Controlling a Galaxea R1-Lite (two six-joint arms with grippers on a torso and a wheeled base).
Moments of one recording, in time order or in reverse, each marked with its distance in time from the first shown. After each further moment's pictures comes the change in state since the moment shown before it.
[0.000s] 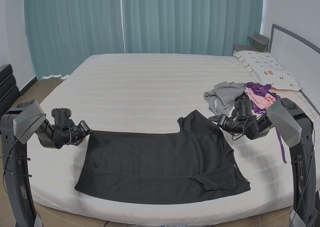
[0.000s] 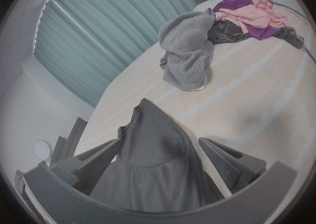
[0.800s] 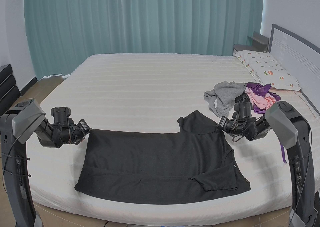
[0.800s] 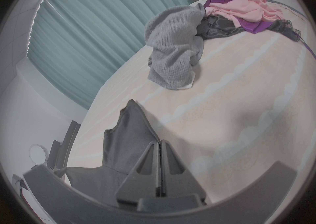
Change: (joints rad) left arm 0.000 -0.009 -0.001 0.000 0.001 0.000; right arm -0.019 0.064 -0.068 0.031 -0.035 0.010
